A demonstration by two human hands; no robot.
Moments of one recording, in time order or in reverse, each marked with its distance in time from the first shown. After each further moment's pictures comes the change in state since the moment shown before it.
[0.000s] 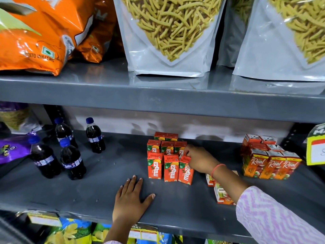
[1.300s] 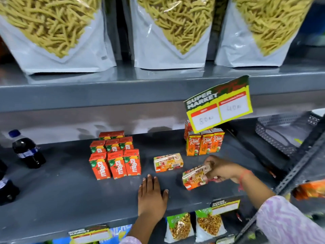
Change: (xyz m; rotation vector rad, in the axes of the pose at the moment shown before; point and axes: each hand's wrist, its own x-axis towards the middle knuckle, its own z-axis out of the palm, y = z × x) left_hand -0.053 0.183 0.054 0.027 -0.178 0.307; right_hand -0.149 0.195 -0.030 0.595 -0.084 0.456
